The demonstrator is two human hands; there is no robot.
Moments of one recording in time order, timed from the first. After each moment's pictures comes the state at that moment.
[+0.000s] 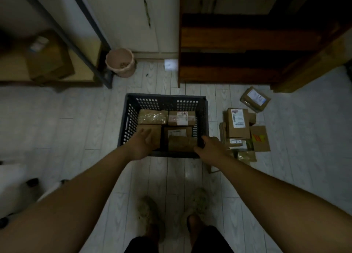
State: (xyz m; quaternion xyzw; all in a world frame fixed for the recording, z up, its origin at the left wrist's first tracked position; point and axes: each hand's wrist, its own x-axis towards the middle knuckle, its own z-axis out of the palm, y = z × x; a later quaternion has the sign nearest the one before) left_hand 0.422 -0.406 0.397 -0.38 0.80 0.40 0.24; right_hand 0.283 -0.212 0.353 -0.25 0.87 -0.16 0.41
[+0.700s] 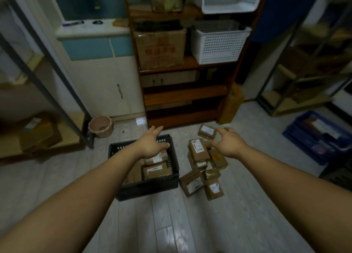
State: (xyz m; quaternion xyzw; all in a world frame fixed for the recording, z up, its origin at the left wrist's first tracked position) left_hand 0.450 -0.263 0.619 -0.18 0.91 0.35 0.13; right_hand 0.334 -0.020 0.612 -0.14 0.96 -0.16 0.17
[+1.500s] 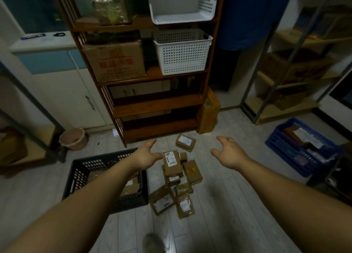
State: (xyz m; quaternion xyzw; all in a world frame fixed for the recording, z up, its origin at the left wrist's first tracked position) left_hand 0.284 -0.075 0.599 -0.23 0.87 0.43 0.12; right_hand 0.162 0.182 0.599 -0.14 0.95 -0.21 0.19
